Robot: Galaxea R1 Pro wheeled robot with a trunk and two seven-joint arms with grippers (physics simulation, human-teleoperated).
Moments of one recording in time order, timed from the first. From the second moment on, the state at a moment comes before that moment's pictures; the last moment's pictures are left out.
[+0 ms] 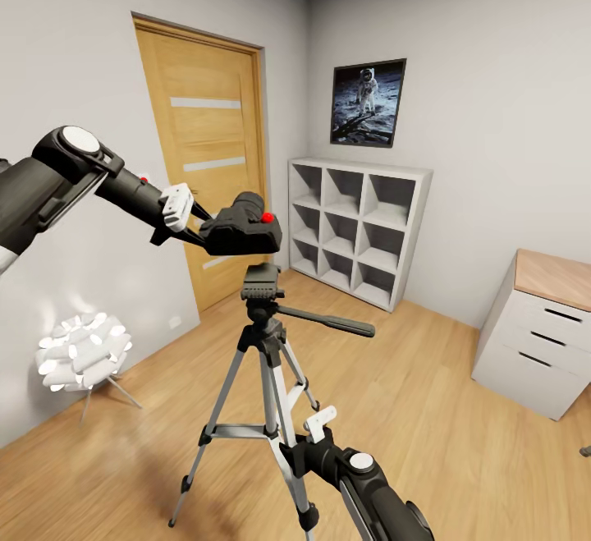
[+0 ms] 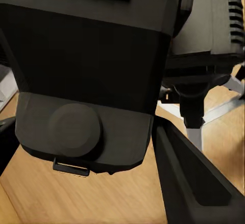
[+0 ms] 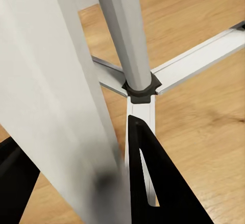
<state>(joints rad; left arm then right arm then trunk) -1.61 0.52 -0.86 -1.06 0.09 0.44 -1.46 -0.35 0.16 0.27 -0.88 0.07 0.26 0.31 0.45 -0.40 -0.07</state>
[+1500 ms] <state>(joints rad) -1.65 0.53 -0.96 -1.13 0.19 0.62 -1.46 -0.35 0.16 0.27 -0.88 0.07 0.26 0.31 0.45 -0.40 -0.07</state>
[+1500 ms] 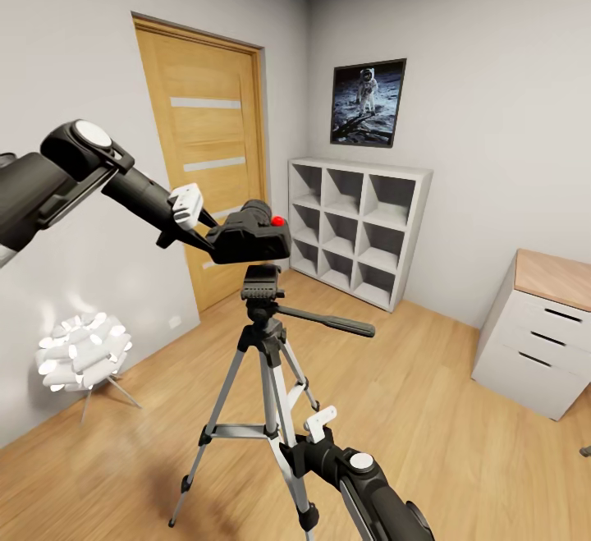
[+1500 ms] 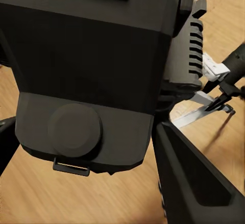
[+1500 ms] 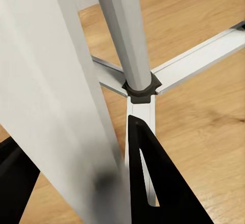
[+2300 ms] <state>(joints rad) -1.65 0.55 -0.96 -1.23 0.19 0.70 -1.46 -0.35 0.16 0.27 -0.88 0.07 0.26 0.31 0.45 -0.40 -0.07</state>
